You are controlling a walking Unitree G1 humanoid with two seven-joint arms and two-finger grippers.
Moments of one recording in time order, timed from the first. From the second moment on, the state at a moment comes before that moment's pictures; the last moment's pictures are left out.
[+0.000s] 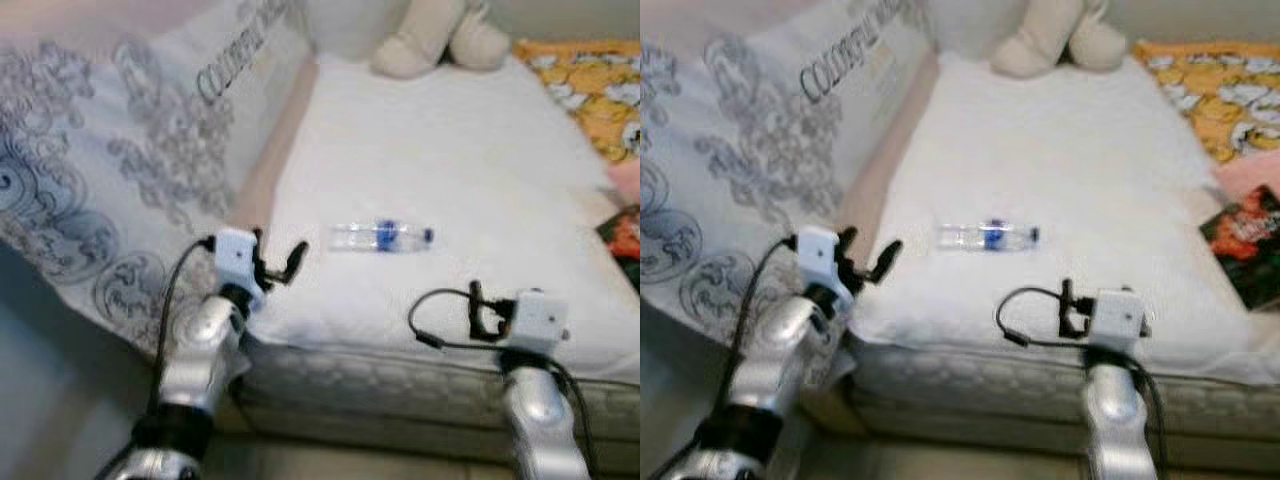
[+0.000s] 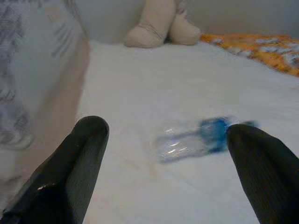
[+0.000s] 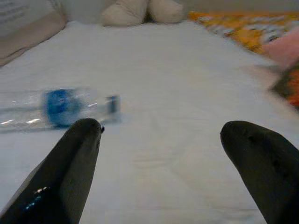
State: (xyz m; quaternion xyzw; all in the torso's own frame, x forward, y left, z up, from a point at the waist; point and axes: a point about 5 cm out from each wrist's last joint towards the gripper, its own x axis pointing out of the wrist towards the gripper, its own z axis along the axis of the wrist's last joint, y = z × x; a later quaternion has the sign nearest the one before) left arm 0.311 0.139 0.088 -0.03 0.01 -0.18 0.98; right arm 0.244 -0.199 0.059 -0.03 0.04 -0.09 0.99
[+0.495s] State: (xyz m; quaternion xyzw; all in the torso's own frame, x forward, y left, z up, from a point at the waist) left arm 0.314 0.133 0.090 -0.02 0.01 -0.19 0.98; right arm 0.241 -0.201 0.056 -0.04 0.05 -0.09 0.99
